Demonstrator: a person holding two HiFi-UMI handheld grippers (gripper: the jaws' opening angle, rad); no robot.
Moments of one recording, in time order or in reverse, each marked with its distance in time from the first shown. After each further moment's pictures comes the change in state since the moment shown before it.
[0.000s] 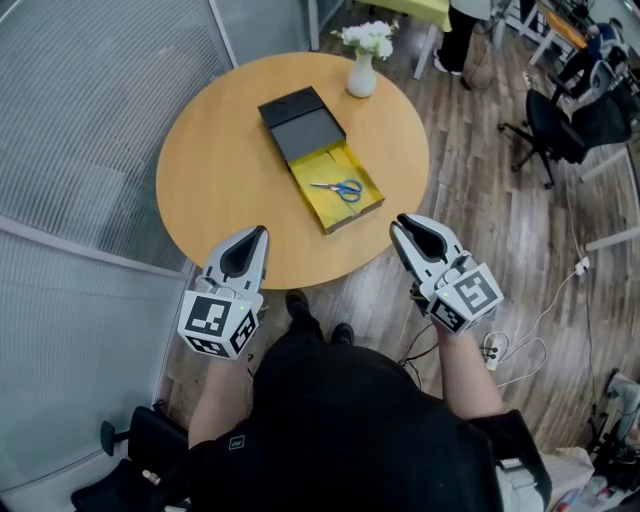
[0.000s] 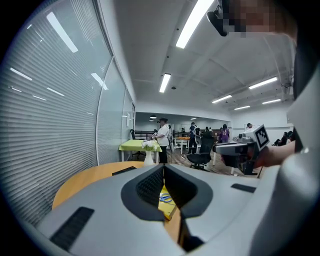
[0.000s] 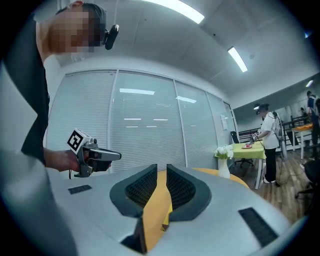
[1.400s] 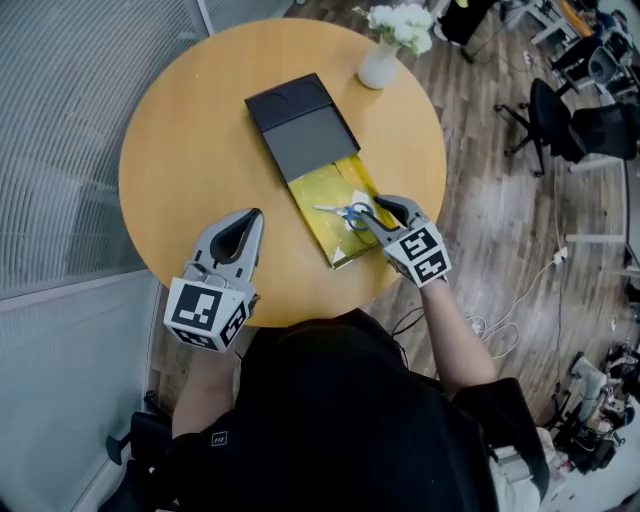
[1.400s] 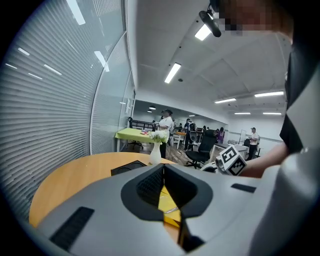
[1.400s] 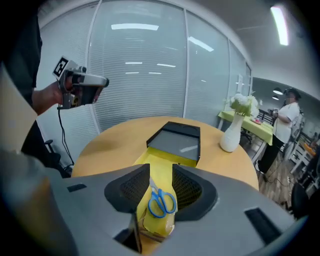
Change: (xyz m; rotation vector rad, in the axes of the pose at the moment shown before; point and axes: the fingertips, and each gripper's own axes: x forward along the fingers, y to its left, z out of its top) left arm 0.147 0.142 -0.020 -0.112 0.091 -0.089; right arm 0.200 -0.134 -0.173 -0.140 0.642 0.004
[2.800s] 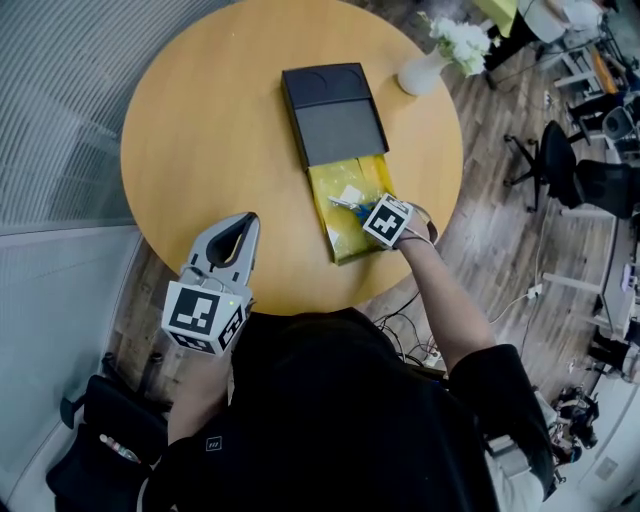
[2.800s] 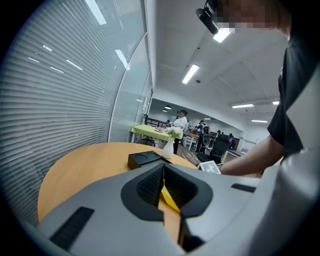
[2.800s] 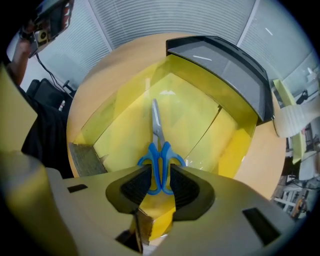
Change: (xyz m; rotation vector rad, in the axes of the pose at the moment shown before) left arm -0.044 0.031 -0.057 -0.143 0.002 0.145; right arm 0.087 -0.002 -0.140 -0.334 0.879 0.225
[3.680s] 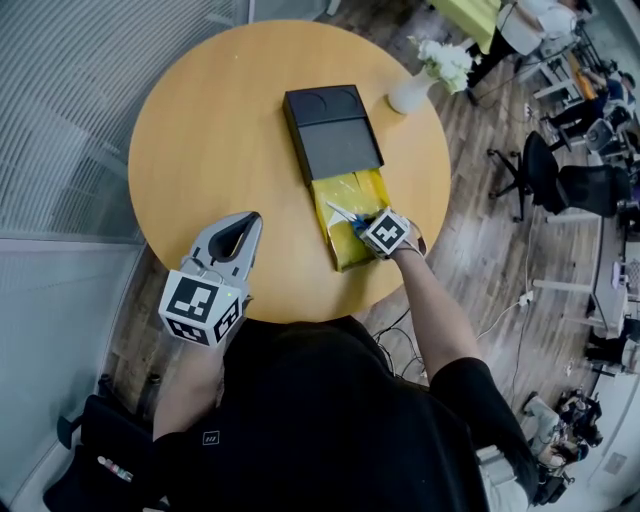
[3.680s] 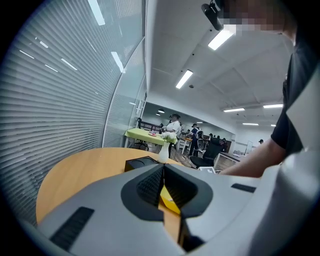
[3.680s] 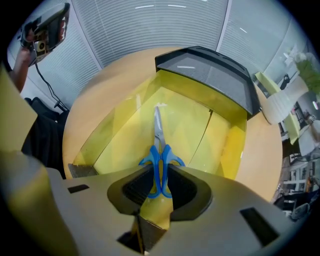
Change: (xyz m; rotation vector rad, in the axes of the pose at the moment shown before) left arm -0.019 0.015 0.017 0.022 -0.043 -0.091; right arm 0.003 0.019 0.027 0.184 -0.202 0.041
